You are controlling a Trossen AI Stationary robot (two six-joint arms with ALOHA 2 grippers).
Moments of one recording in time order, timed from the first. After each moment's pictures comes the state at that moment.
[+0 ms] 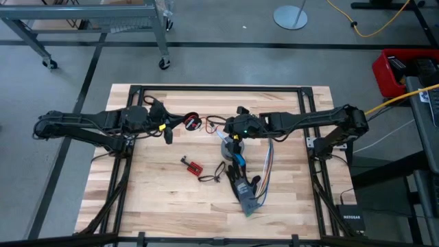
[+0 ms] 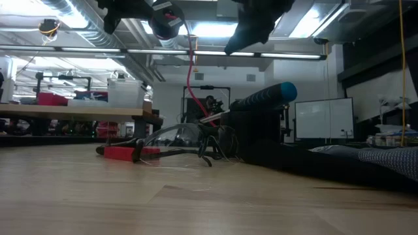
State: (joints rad) left arm -0.01 0.85 0.79 -0.25 -0.39 -0.40; right arm 0.03 1.57 1.29 -0.48 0.26 0.07
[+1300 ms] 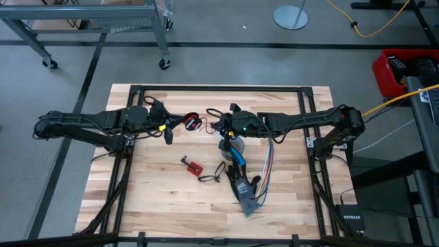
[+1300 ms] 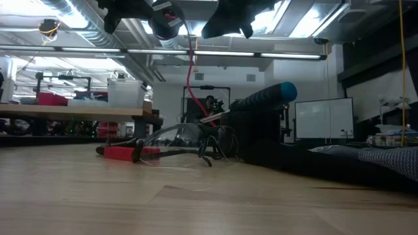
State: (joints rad) left arm -0.01 0.85 0.79 -0.25 -0.39 -0.39; right arm 0.02 1.61 1.29 -0.19 0.27 0.07
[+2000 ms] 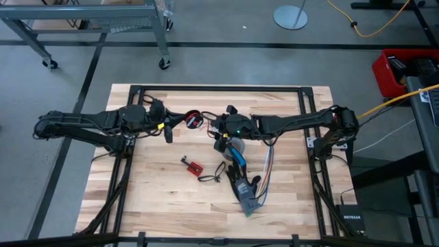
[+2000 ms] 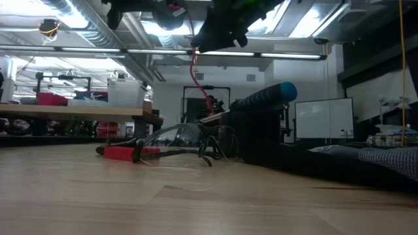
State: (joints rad) left arm -0.01 0.85 0.79 -0.17 -0.39 -0.39; right arm 0.02 1.69 1.29 -0.13 0.32 0.07
